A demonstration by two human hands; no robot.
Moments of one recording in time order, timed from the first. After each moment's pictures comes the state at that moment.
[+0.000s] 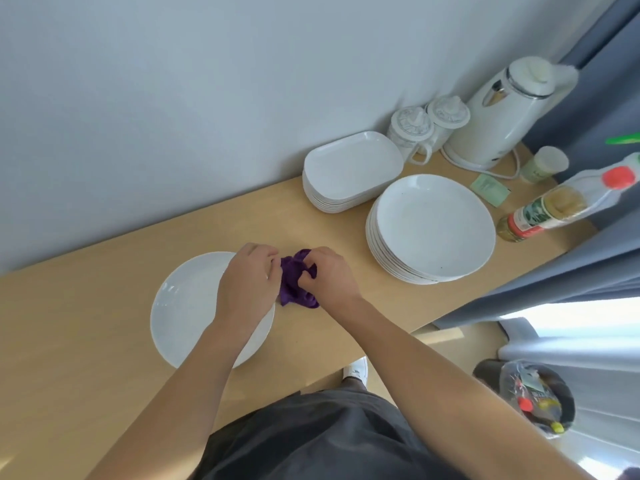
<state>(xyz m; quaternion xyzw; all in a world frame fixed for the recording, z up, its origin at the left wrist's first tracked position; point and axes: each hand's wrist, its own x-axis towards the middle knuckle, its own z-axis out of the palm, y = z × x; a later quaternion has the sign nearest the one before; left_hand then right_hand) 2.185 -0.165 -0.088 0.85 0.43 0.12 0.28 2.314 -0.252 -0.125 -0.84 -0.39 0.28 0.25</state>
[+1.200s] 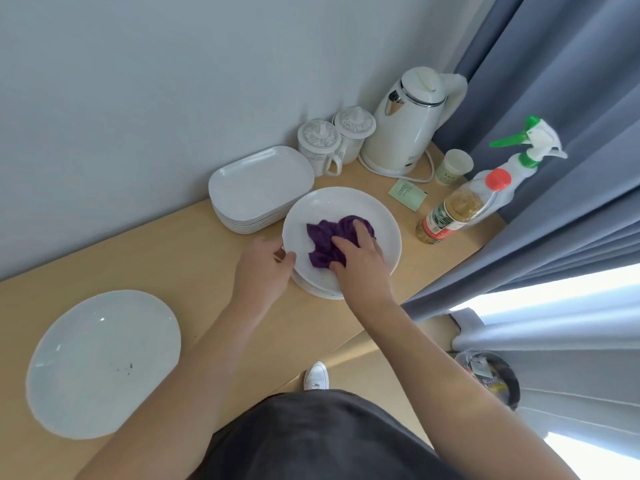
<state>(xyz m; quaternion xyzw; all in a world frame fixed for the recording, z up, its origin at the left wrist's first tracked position) 2.345 -0.226 -0.094 0.83 0.37 0.09 0.40 2.451 -0.362 -0.070 -0.92 -0.31 0.18 0.14</state>
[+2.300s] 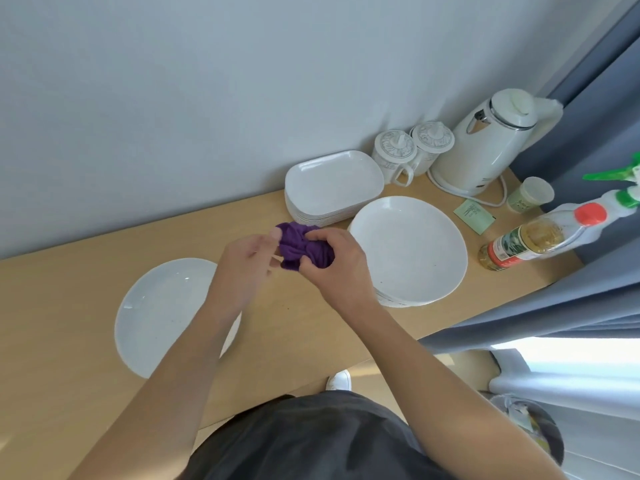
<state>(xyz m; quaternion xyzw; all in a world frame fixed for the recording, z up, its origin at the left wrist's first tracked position) 2.245 -0.186 -0.042 0.66 0.47 0.17 0.56 2.371 -0.286 -0.067 -0.79 -0.38 0.20 0.44</state>
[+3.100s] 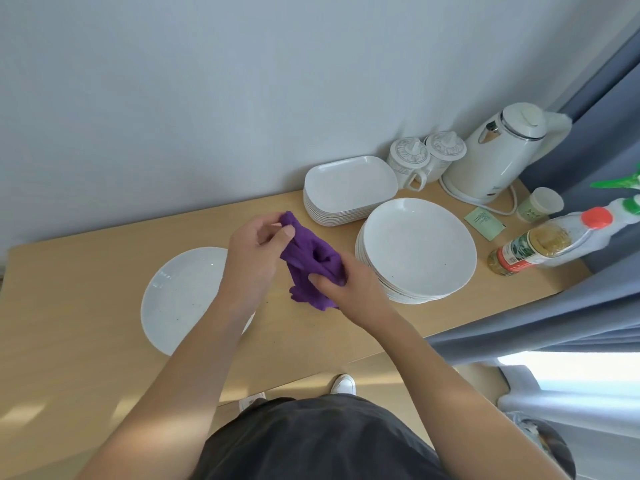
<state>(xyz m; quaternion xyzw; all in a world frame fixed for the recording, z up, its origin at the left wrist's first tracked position) 2.224 -0.206 -0.017 0.58 0.42 0.30 0.63 2.354 -0.321 -0.065 -0.78 -0.39 0.33 0.37</state>
